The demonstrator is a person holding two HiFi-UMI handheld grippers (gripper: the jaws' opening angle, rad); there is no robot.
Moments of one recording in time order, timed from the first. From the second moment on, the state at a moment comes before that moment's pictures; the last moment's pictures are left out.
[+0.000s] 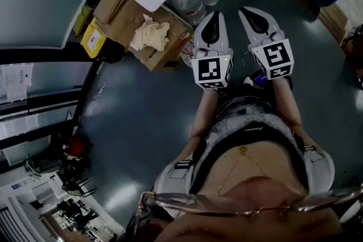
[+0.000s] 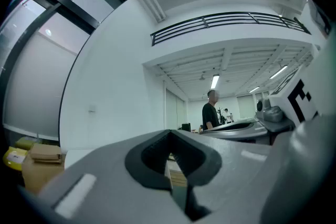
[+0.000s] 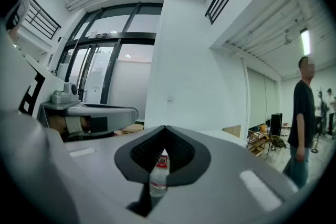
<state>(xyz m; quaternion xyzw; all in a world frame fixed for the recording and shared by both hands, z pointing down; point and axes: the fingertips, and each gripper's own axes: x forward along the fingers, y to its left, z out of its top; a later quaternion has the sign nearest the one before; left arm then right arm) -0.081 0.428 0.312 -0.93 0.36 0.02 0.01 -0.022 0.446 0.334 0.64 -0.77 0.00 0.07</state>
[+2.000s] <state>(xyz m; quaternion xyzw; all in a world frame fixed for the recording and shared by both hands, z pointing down) -0.080 0.182 0.347 -0.94 0.33 0.02 -0.05 -0.014 0.215 0.356 0.67 -0.74 0.02 0.07</state>
